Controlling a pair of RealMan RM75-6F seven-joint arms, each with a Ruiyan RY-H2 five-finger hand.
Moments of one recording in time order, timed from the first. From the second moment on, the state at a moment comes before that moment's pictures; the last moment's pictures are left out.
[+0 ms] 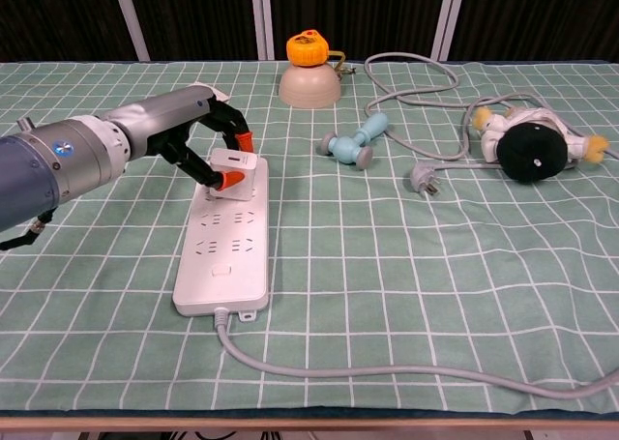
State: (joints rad) left arm -0.81 -1.64 -0.17 -1.47 0.99 1.00 0.23; right arm 0.05 -1.02 0.08 -1.74 -1.35 1.37 0.15
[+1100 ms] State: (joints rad) left arm -0.73 -1.66 -0.17 -1.41 1.11 1.01 0.10; right arm 0.05 -1.02 0.08 -1.74 -1.36 1.37 0.15
